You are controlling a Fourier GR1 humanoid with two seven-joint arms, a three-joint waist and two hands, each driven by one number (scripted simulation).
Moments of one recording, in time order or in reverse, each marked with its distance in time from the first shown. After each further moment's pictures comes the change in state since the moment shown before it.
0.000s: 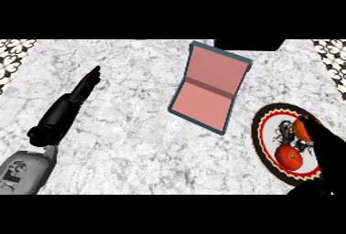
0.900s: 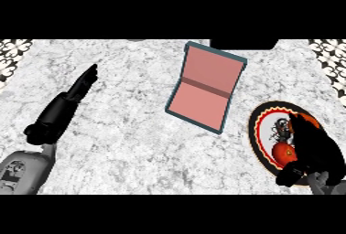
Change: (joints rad) left arm 0.004 -0.036 0.059 -0.012 -0.044 -0.038 0.022; right arm -0.066 0.172 0.013 0.270 0.188 0.075 -0.041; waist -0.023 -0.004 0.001
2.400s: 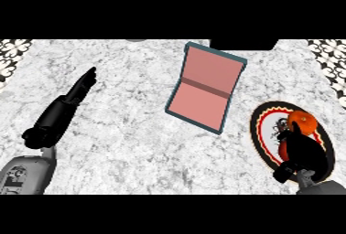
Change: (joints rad) left arm 0.039 -0.114 0.124 -0.035 -0.120 -0.117 0.015; right arm 0.068 0.217 -0.166 0.293 0.265 -0.001 -0.291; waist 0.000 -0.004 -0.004
